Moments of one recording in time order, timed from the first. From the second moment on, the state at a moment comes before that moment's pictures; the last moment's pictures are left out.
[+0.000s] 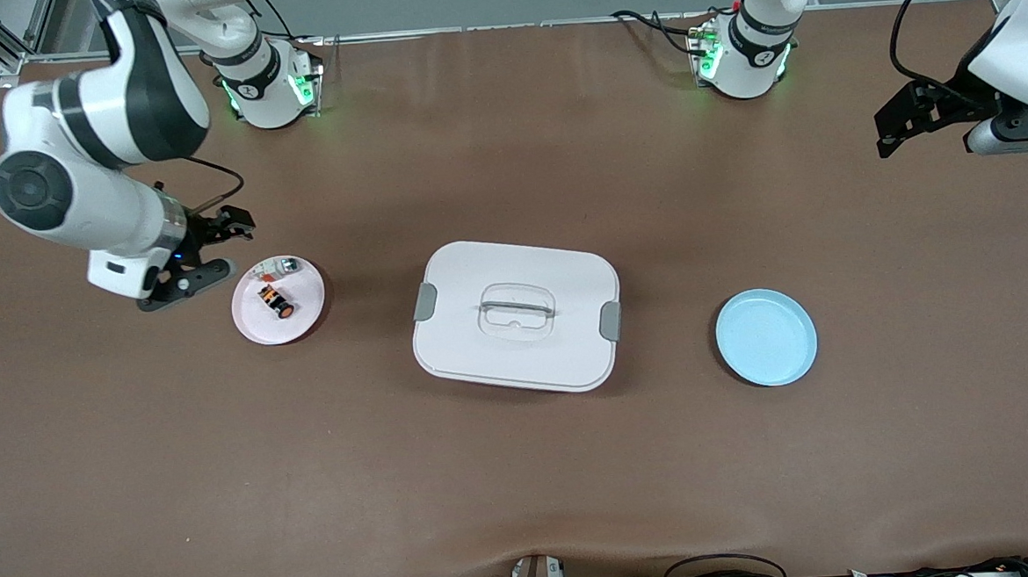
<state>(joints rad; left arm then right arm) 0.01 -0.06 -0.15 -1.55 0.04 1.48 -0.10 0.14 0.05 0.02 -1.88 -0.01 1.66 -0.18</state>
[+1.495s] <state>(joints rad) 0.01 -0.06 -0.15 -1.55 0.04 1.48 -0.10 0.07 0.06 0.01 -1.45 0.01 1.44 0.17</state>
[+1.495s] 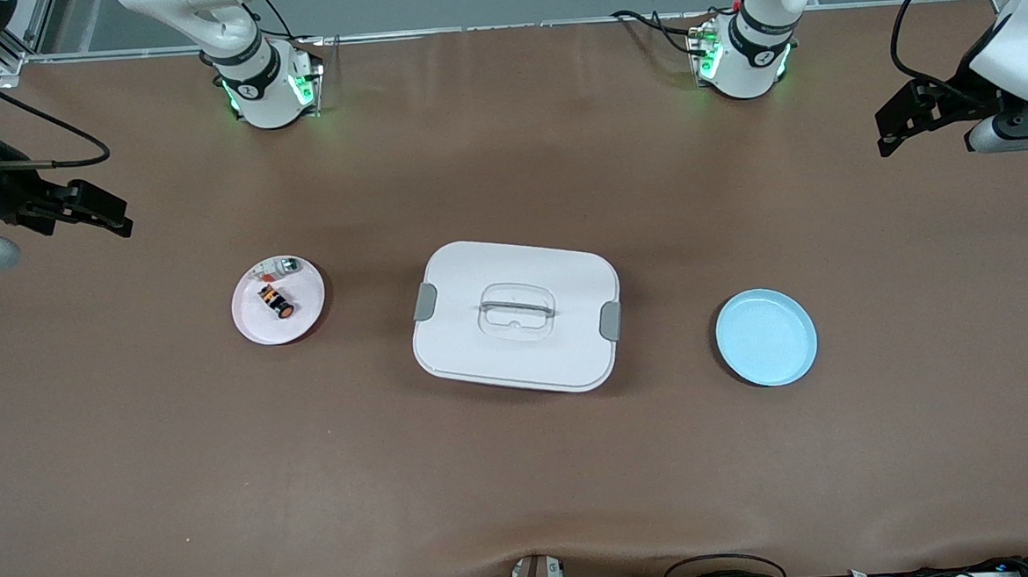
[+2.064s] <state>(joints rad) 0.01 -0.06 -0.15 -1.55 0.04 1.48 -0.10 0.04 0.07 0.01 -1.43 0.01 1.44 -0.03</state>
